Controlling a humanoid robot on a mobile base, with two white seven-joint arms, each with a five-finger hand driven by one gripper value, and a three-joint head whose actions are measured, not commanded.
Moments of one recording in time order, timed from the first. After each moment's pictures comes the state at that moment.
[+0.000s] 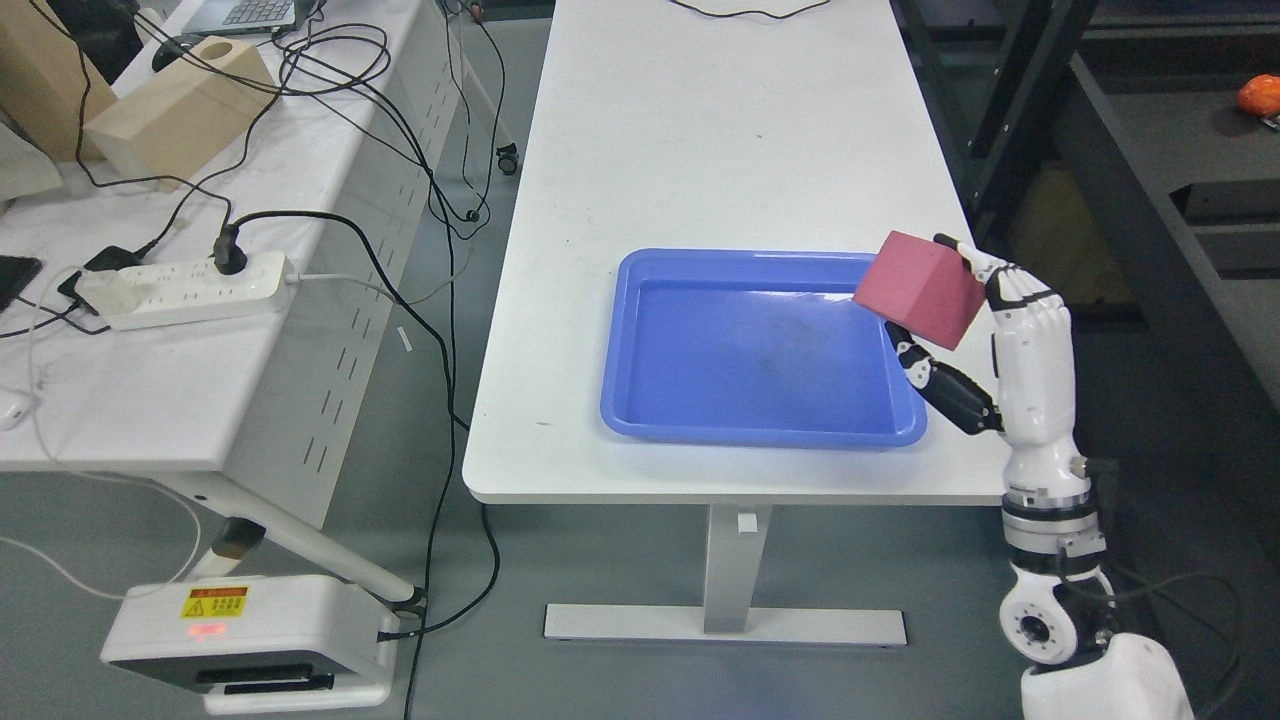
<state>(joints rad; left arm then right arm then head) 0.00 0.00 -0.13 0.00 0.13 -0.12 -0.17 0.00 -0.05 0.00 -1.58 0.93 -0.57 -0.49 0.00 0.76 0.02</state>
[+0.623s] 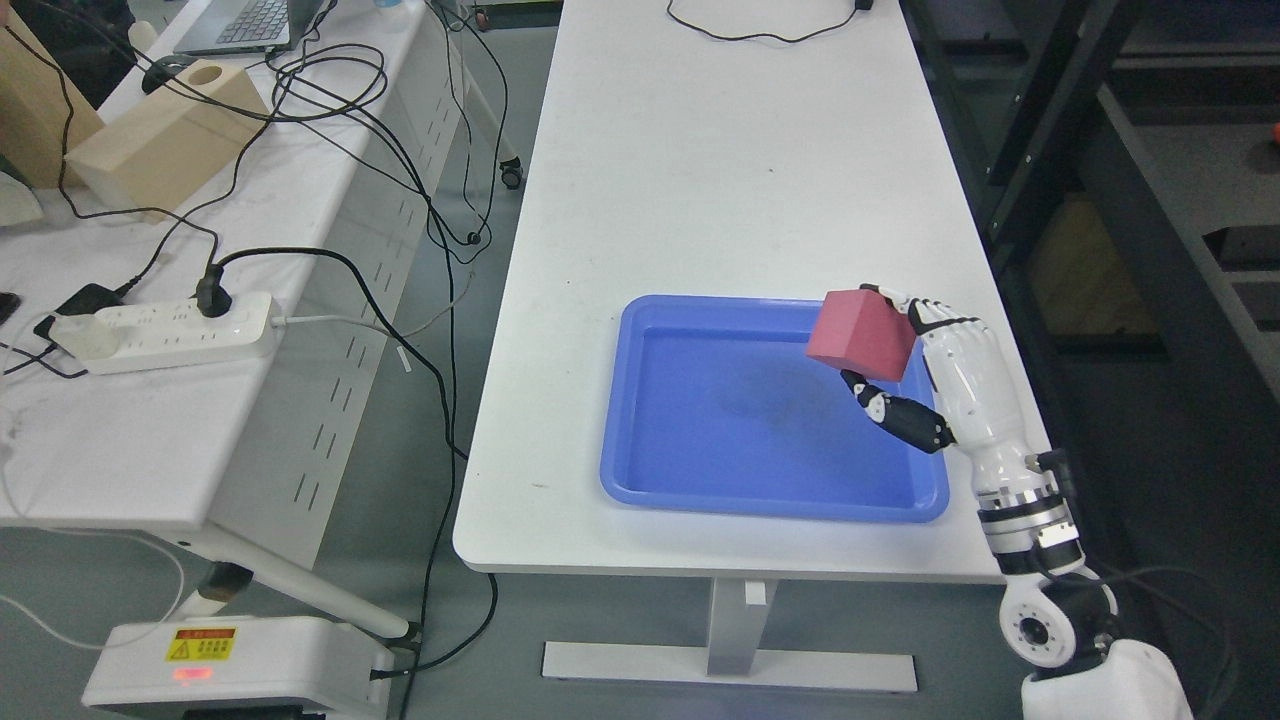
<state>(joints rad) 0.00 0.00 -0.13 0.00 0.13 -0.12 -0.17 0.01 -0.05 0.00 -1.58 0.93 -0.51 -0.17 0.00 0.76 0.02</state>
